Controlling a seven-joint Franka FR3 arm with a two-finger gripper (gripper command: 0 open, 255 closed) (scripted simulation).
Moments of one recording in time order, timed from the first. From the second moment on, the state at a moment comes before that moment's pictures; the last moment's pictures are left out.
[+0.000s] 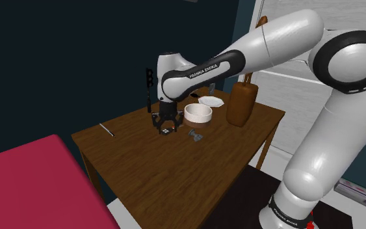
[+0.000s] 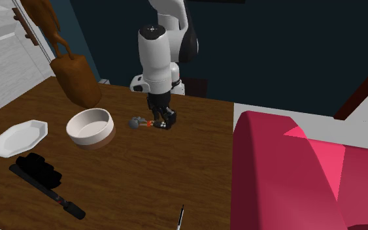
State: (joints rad) arm -0.22 -0.03 0.39 -2.13 0.00 2.12 0.80
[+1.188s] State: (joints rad) arm -0.43 0.12 0.20 -1.94 -0.03 2.08 0.42
